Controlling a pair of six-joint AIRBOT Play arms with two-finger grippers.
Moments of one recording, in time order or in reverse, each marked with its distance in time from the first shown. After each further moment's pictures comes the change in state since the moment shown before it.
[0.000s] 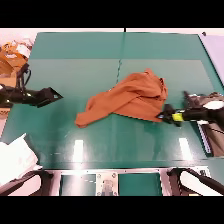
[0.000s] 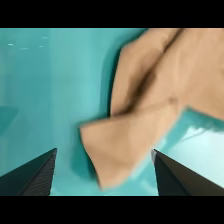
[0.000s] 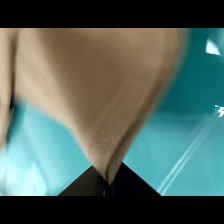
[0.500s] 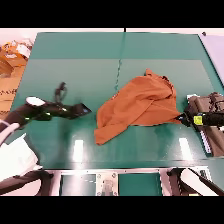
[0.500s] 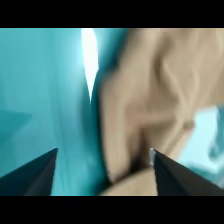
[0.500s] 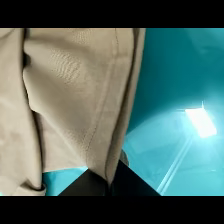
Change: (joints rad) left arm -0.378 -0.150 -0.202 -0.298 0.233 0.149; right arm -0.246 0.071 0.003 -0.111 0.049 0.042
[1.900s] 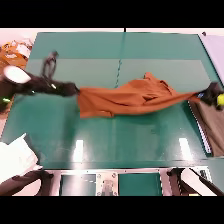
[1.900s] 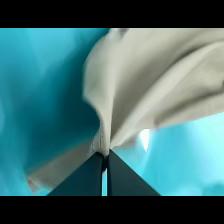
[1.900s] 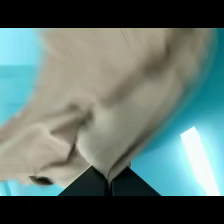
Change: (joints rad) left arm 0.056 0.163 0.465 0.368 -0.179 -0.259; right arm -0.063 0.043 0.410 0.181 0.177 -0.071
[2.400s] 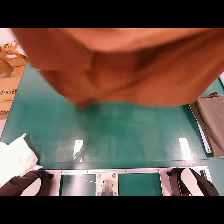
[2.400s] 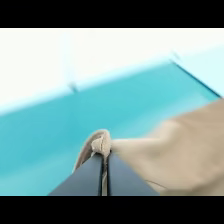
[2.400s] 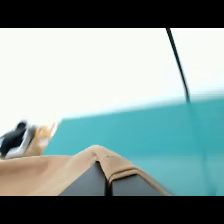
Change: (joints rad) left arm 0.052 0.195 0.910 0.278 -0.192 -0.170; right arm -0.002 0.203 0.739 0.240 -0.026 0.072
